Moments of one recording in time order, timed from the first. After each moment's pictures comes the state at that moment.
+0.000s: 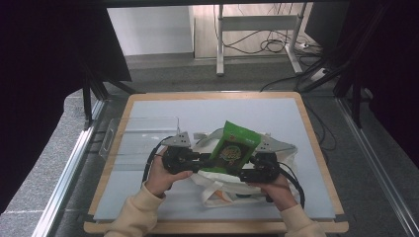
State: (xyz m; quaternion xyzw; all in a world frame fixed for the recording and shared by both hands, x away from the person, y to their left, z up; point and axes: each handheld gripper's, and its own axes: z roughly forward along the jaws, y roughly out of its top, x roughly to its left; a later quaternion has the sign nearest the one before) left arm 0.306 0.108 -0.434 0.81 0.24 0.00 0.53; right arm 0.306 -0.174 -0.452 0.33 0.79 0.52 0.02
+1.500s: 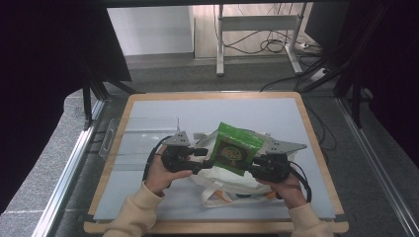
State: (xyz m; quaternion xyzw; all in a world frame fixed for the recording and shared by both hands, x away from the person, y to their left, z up) left arm 0.315 0.114 -0.446 0.81 0.26 0.02 0.52; right arm 0.305 -0.198 -0.439 0.27 0.80 0.54 0.05
